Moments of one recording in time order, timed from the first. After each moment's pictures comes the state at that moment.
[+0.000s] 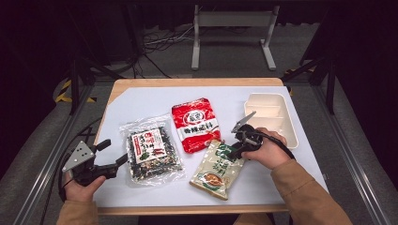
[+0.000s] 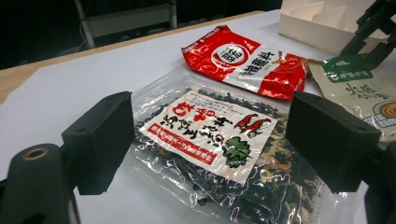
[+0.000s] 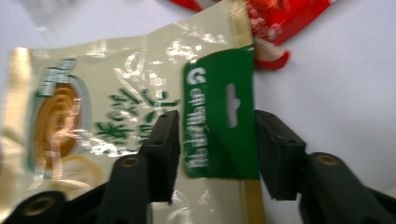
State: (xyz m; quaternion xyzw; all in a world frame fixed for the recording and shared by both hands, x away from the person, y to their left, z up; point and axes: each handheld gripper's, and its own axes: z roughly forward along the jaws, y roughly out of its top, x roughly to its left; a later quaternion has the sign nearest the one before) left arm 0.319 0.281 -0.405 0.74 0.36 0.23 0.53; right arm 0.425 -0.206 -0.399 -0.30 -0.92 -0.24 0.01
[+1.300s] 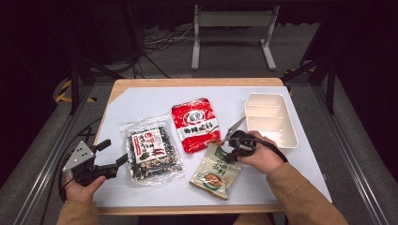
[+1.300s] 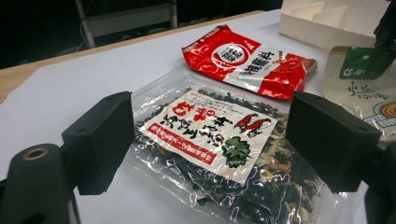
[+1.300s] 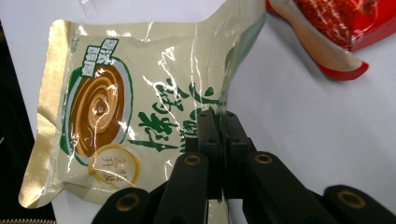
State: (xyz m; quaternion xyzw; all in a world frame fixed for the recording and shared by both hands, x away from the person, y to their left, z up) left arm 0.319 0.281 -0.406 0.74 0.36 0.23 0.52; right arm 0.412 -0.186 -0.400 -0.23 -0.95 -0.22 0.03
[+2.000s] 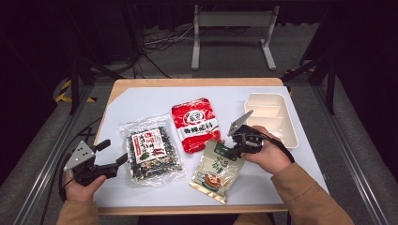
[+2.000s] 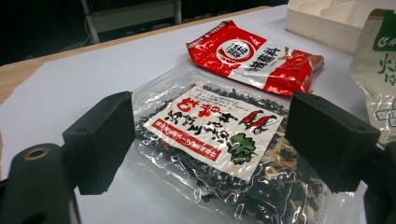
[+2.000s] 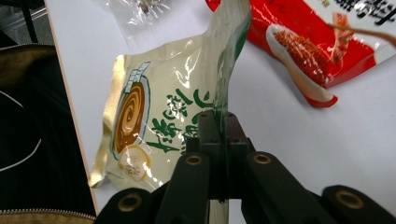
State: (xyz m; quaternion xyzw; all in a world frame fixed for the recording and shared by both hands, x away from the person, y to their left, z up) left arm 0.320 0.280 -0.407 0.74 0.37 0.24 0.52; right arm 0.399 -0.188 -0.359 -0.21 -0.94 -0.26 0.01
